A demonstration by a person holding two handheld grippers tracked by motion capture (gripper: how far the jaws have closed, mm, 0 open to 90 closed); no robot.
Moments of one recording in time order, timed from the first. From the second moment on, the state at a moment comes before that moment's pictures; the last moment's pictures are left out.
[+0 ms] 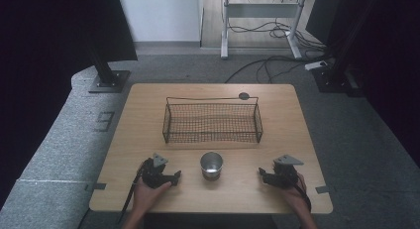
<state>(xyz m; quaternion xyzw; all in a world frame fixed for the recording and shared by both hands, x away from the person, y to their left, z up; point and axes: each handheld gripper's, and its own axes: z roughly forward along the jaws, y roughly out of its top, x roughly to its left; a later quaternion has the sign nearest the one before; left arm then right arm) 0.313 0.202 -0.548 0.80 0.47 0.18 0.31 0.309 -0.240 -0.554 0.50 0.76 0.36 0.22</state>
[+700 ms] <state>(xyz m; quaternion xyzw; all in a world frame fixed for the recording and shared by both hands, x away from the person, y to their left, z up) 0.312 0.203 -0.547 0.81 0.47 0.18 0.31 0.288 -0.202 -0.541 0.42 0.77 0.43 0.19</state>
